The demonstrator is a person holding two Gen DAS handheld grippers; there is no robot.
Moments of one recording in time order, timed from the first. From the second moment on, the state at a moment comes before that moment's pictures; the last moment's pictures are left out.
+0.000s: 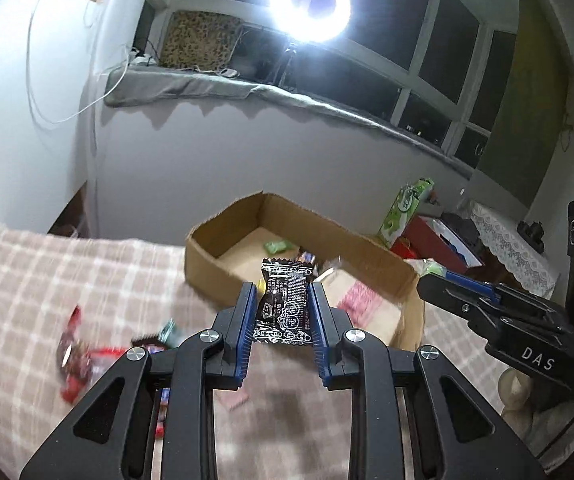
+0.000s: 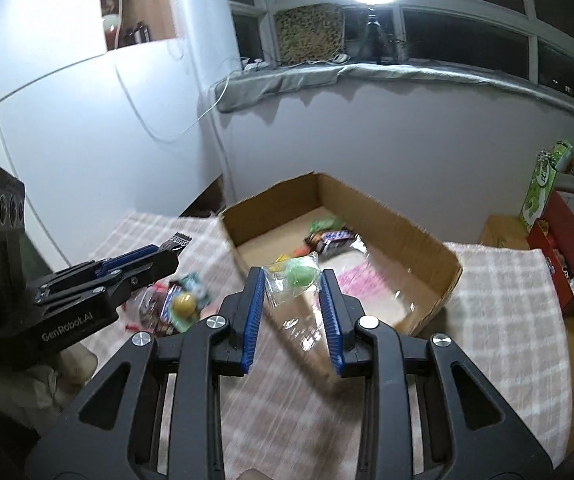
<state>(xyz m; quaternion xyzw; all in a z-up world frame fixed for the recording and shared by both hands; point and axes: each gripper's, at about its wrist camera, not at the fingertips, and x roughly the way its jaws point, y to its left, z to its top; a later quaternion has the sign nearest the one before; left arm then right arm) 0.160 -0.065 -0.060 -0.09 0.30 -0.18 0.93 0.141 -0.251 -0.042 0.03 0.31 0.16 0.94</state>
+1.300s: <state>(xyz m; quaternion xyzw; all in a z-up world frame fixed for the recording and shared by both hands) 0.213 -0.099 -0.064 -0.06 0.32 -0.18 0.93 0.216 -0.293 -0.056 0.05 0.32 0.12 0.94</state>
